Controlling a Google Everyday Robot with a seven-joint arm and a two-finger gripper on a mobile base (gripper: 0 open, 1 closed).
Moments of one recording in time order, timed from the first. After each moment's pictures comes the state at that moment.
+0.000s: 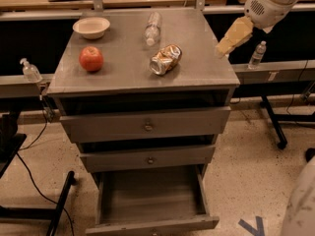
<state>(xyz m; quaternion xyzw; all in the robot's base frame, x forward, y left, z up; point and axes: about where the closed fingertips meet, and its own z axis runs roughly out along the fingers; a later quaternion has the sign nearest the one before) 0.653 -0.241 0.953 -0.29 0.94 -0.01 0.20</state>
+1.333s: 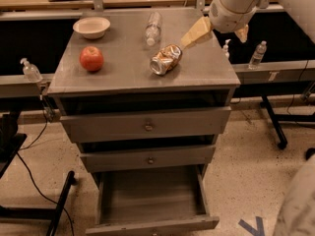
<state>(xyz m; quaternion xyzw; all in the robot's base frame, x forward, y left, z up) 0.680 -0.176 0.936 -0.12 0.97 0.01 0.23</state>
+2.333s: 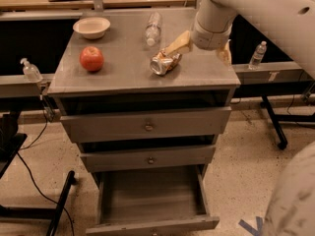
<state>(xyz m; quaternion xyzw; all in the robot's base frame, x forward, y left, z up) 0.676 -0.138 0.887 0.06 0.98 0.03 0.19</state>
